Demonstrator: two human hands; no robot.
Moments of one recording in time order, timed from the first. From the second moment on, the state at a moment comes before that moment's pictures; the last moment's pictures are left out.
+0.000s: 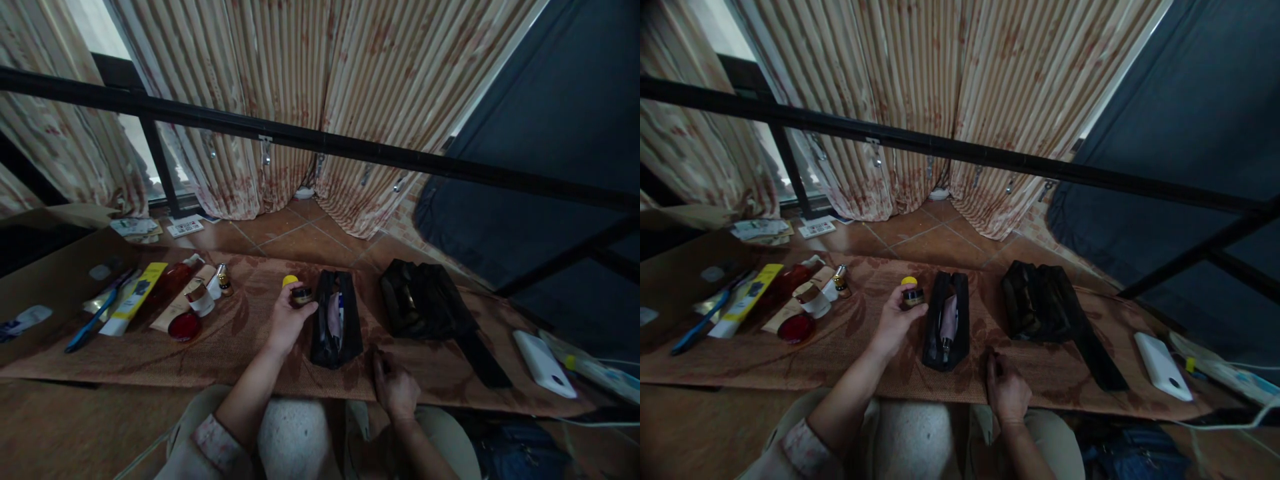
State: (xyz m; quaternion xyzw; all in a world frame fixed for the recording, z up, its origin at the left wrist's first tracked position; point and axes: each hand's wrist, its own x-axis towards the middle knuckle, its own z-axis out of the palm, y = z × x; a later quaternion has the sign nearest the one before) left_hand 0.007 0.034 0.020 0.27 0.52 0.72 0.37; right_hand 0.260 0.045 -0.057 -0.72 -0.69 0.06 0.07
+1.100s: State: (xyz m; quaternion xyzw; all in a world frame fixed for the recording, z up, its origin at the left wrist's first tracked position) left_hand 0.015 0.027 0.034 0.23 0.44 0.73 0.47; right_hand 0.261 0.046 -0.061 -0.73 -0.68 0.07 0.07
